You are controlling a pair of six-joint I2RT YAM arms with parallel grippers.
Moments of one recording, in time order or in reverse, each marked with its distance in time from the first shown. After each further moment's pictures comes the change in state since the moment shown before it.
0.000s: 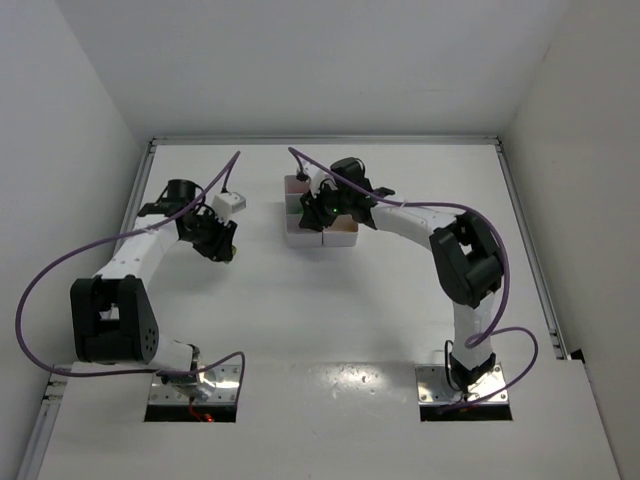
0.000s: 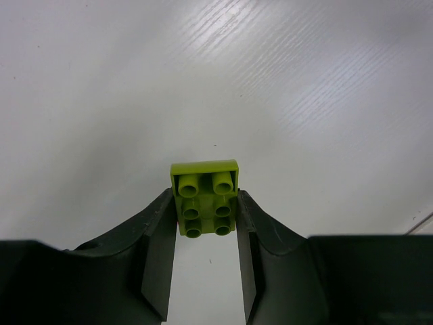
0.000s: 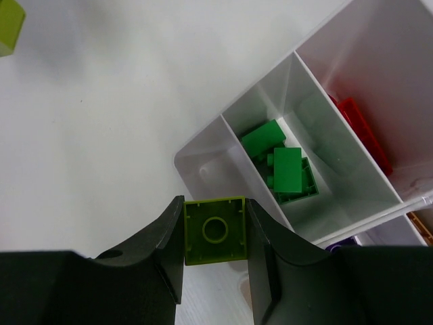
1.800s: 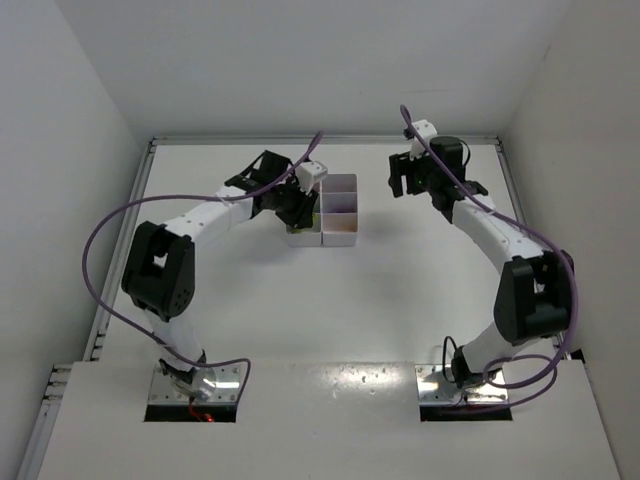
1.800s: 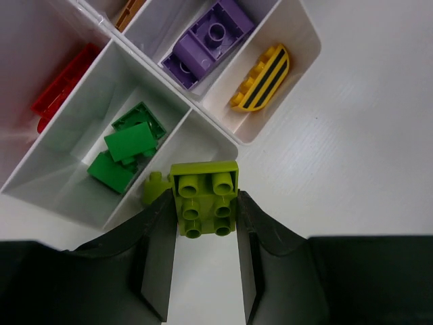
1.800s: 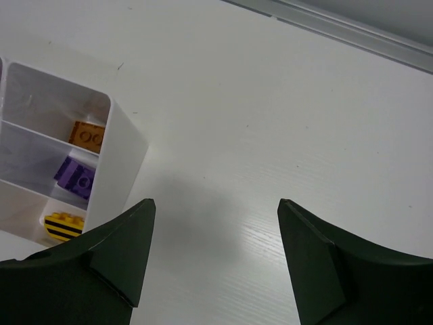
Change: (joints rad) left arm -0.461 0.345 0.350 0.312 -0.058 -0.383; right arm -0.395 -0.377 -0.204 -0.037 0.369 0.069
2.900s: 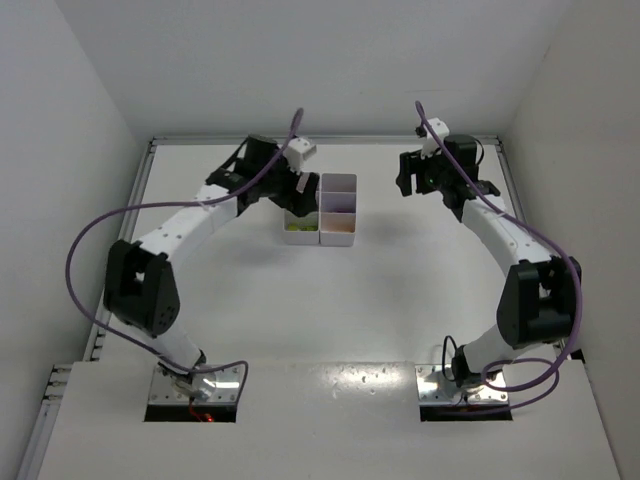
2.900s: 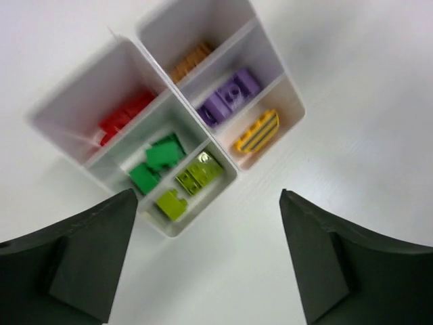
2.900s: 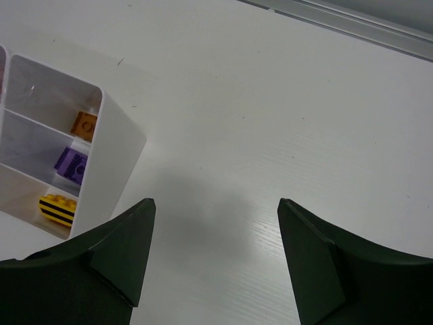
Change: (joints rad) left arm 0.006 -0.084 0.039 0.022 -0.065 -0.080; right arm -0.064 -0.035 0.000 -0.030 -0.077 0.005
